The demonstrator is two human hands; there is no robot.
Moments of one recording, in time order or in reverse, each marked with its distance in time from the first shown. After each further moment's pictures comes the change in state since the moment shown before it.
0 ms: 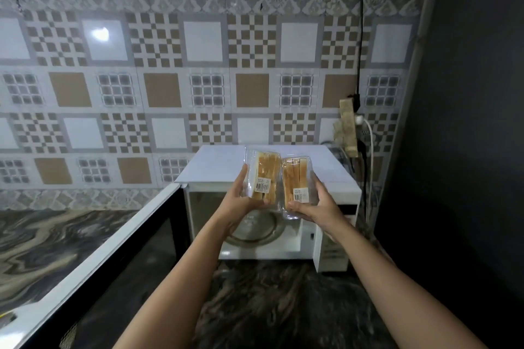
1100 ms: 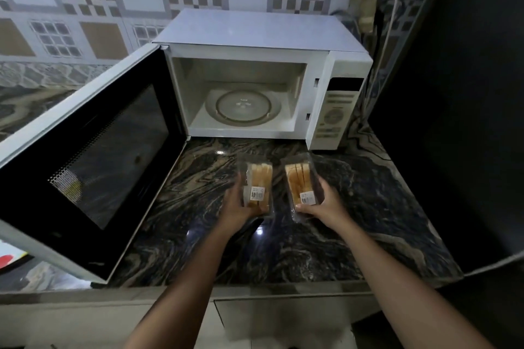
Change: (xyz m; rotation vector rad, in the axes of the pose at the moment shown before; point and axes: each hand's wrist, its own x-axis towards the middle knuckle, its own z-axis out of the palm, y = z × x) left_hand -0.153 -0.211 0.024 0.335 0.212 -0.347; right_hand -0.149 0.187 0.008 -0.368 0.023 0.412
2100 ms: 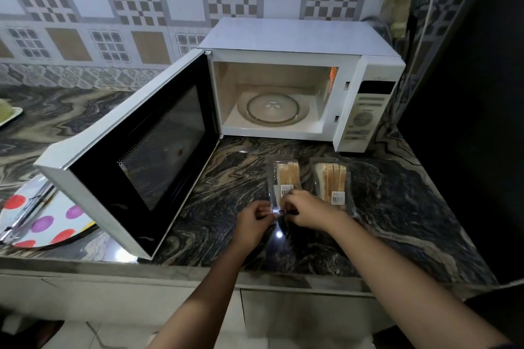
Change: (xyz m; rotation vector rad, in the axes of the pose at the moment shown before) left_hand -0.037 -0.027 -0.014 -0.023 0.126 0.020; right_hand -0.023 -0.071 0.056 -0.786 -0.458 -0.459
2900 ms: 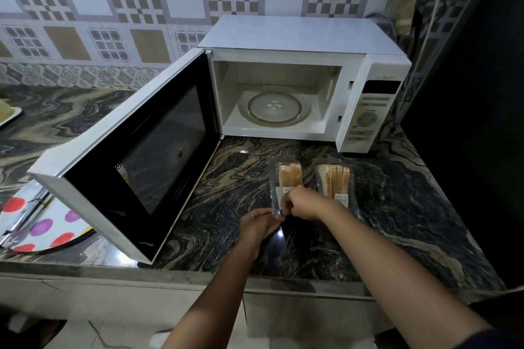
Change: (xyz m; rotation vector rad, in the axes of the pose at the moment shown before) left_hand -0.004 0.019 0.008 -0.550 0.015 -0.446; right_hand 0.019 -0.013 -0.019 0.098 -0.159 0.166
